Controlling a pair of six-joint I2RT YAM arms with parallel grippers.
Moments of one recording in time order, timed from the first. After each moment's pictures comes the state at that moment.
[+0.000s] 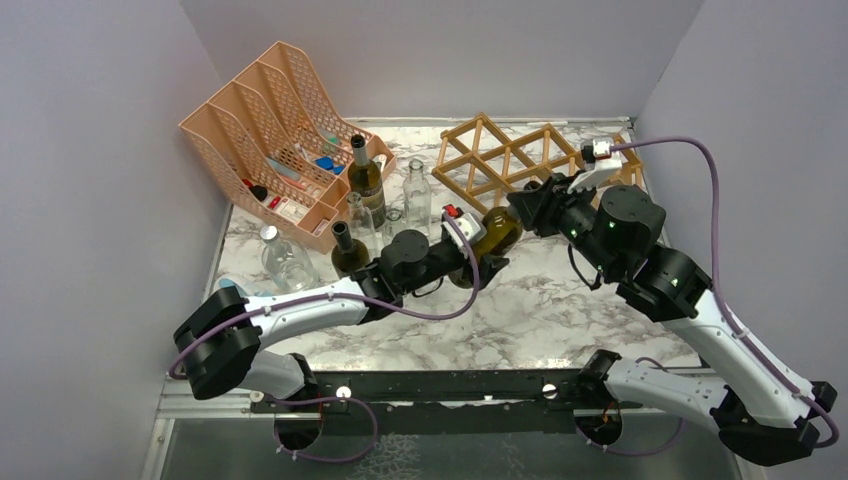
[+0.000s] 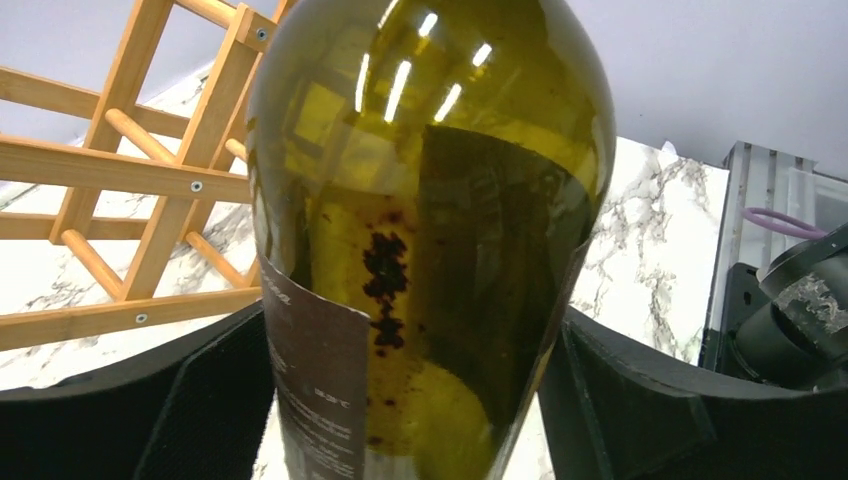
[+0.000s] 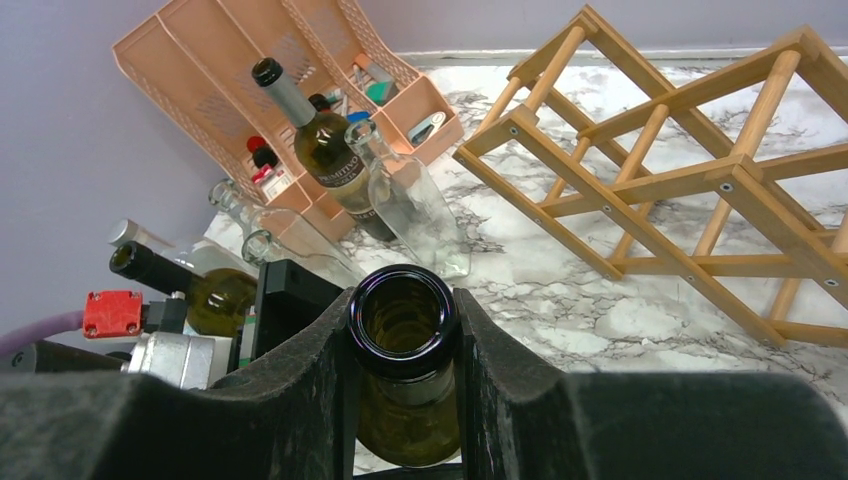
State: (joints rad) left arm -1.02 1.36 0.79 0.56 0.05 -0.01; right arm 0.81 0.90 1.23 -0.47 0.33 0.39
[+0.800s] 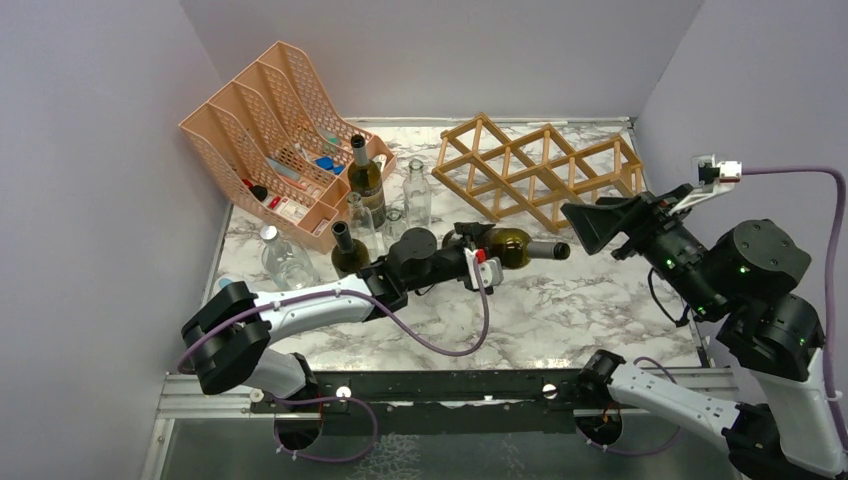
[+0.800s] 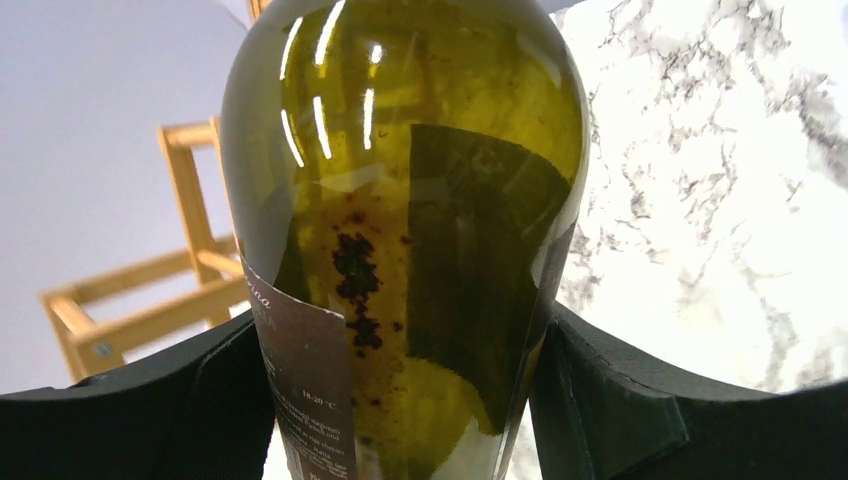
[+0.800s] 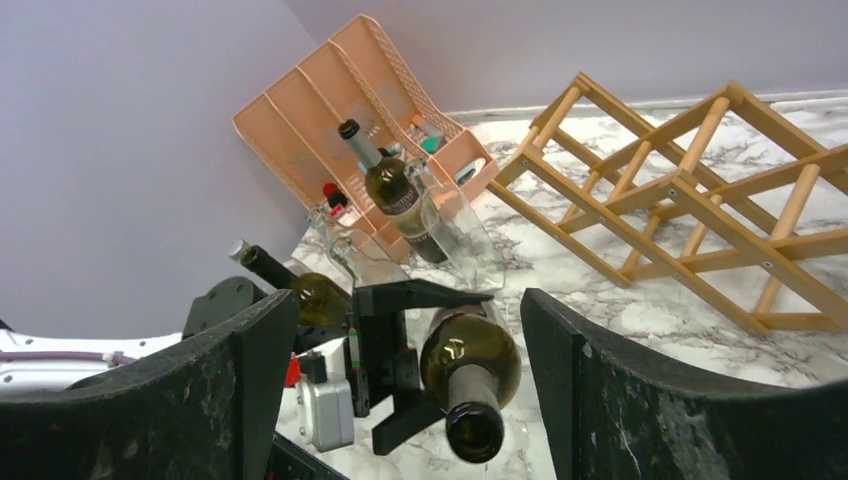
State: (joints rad) left arm -1.02 1.40 0.80 0.53 0.20 0.56; right arm 0.81 0.72 1.43 -0.72 0.30 0.44
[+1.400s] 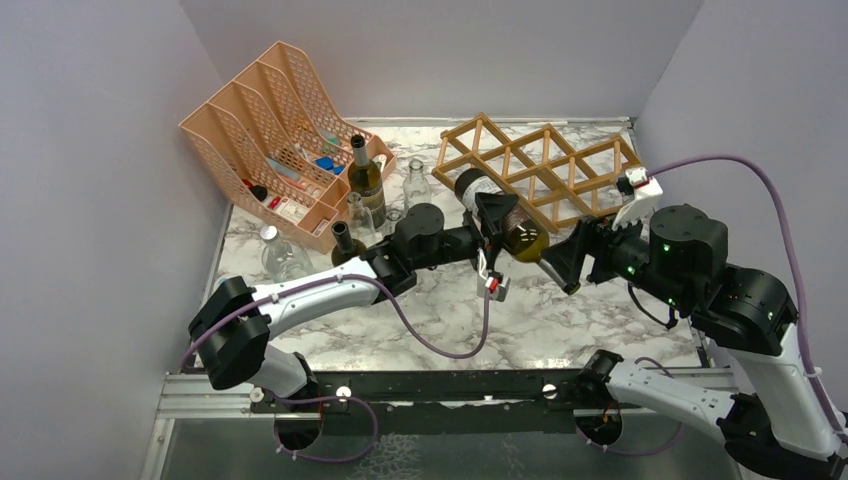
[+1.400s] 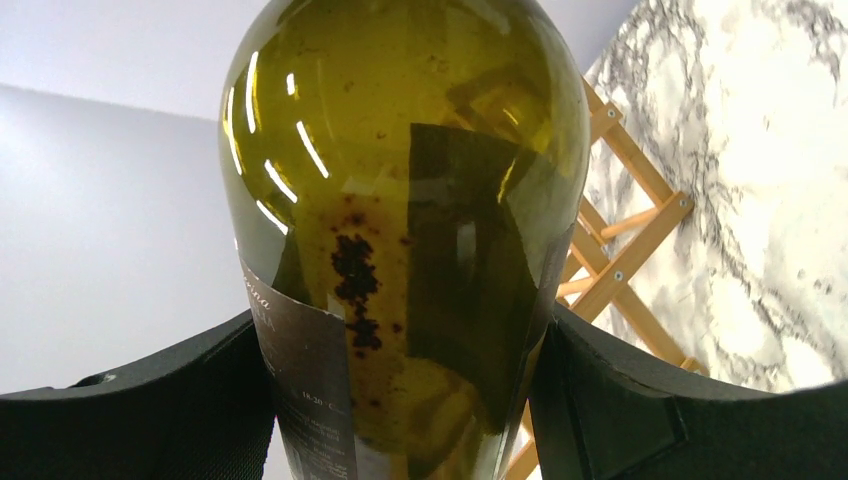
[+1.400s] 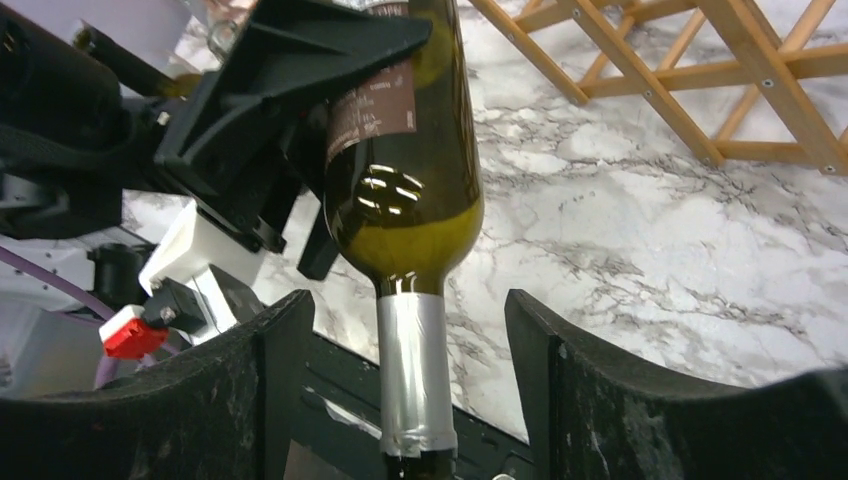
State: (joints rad) left arm -0.99 1.44 0.99 0.46 0.34 1.32; right arm 0.81 0.82 1.49 -1.10 0.22 0.42
